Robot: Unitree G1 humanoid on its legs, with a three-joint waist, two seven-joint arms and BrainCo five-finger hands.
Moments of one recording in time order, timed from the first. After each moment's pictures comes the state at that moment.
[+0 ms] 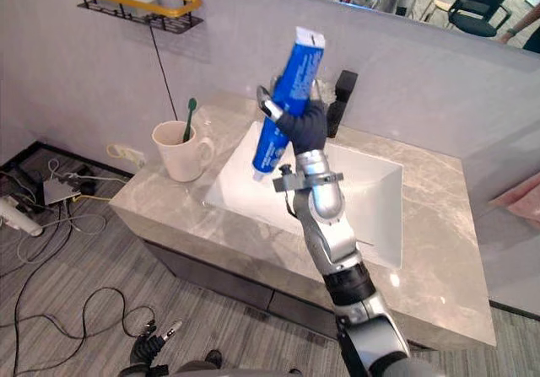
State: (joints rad) left arm 0.28 0.09 0.12 0.74 0.03 -0.14 0.13; right arm -0.62 -0.09 0.25 -0.03 0.26 -0.25 -0.15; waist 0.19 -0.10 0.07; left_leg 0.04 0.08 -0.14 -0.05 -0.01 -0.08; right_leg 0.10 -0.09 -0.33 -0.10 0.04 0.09
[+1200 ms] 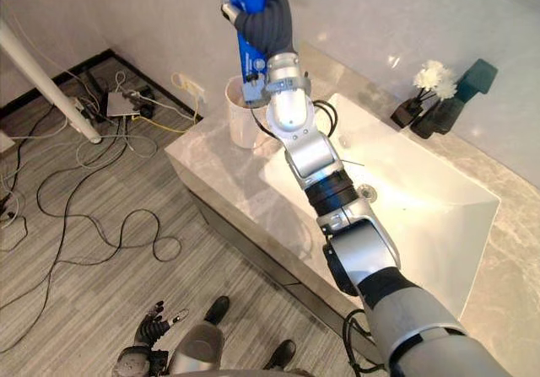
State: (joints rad) left arm 0.18 0.18 -0.01 0.78 0.03 -0.14 0.14; right arm -1.16 -0.12 0.25 0.47 -0.01 -0.18 -0.37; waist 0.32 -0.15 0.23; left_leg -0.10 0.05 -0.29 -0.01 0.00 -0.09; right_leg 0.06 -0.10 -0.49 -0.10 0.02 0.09
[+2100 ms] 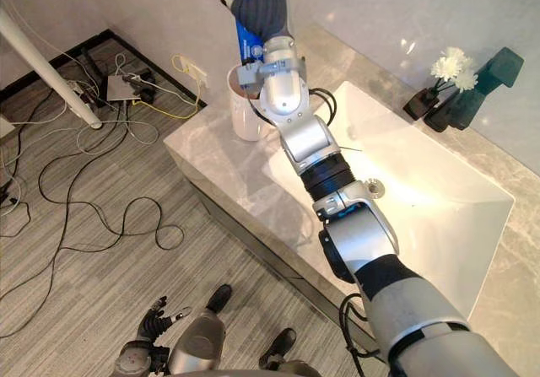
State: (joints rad) left arm 0.16 0.21 -0.07 0.80 0.03 -0.14 0.16; right arm -1.22 -0.10 0.25 0.58 -0.02 -0.15 -0.40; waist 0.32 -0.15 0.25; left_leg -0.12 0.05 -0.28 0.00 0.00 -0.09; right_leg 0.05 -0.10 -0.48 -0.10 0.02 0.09
